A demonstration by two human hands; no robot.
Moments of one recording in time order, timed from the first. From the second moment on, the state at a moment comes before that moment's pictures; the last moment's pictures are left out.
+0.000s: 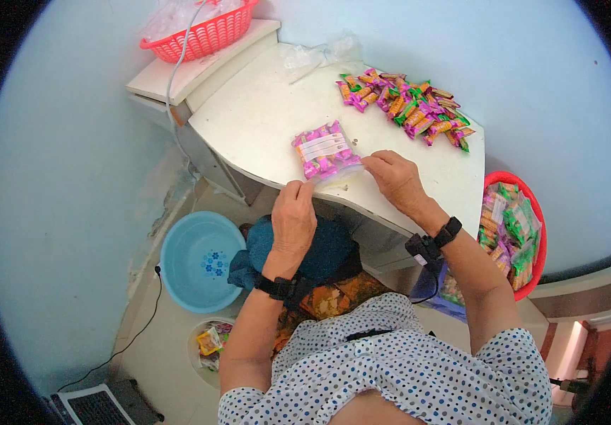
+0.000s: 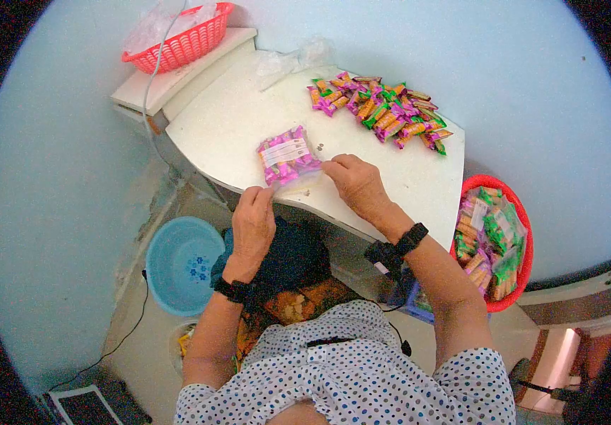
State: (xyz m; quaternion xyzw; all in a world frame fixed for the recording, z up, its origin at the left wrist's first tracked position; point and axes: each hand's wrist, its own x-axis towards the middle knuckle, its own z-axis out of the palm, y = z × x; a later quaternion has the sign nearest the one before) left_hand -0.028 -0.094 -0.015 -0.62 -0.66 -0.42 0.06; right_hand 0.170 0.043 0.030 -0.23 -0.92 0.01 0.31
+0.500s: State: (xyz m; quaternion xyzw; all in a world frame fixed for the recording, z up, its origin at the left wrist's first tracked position) left_hand -0.023 -0.099 0.020 -0.68 -0.59 -0.38 0.20; right_hand 0.161 0.039 0.059 -0.21 -0.91 0.09 0.36
